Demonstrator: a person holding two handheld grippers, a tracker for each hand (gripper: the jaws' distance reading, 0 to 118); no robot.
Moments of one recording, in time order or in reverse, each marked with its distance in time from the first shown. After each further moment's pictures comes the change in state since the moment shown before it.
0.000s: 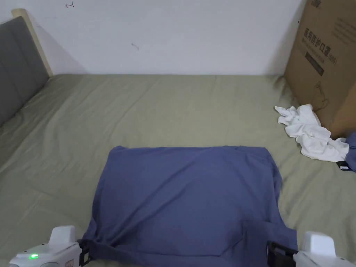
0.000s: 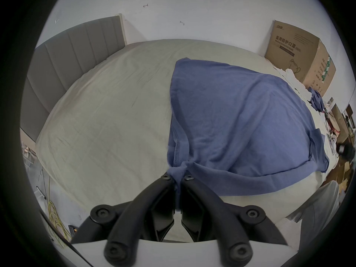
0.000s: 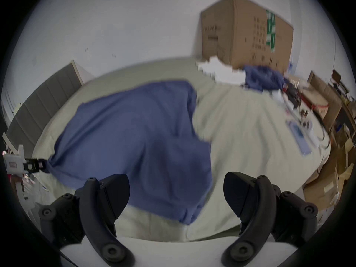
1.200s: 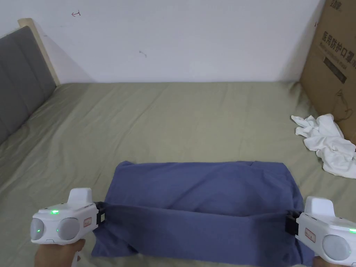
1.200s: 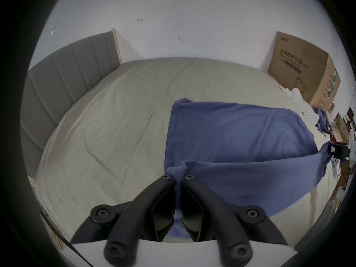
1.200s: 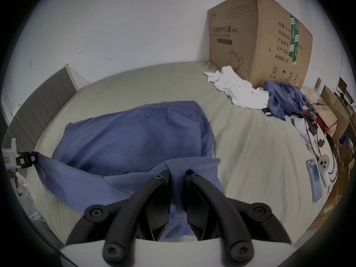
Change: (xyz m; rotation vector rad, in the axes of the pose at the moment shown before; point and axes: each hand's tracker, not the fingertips) left arm 0.013 0.148 -0.054 0.090 0.004 -0.020; right arm -0.003 0.137 -0.106 0.031 -0.005 0.025
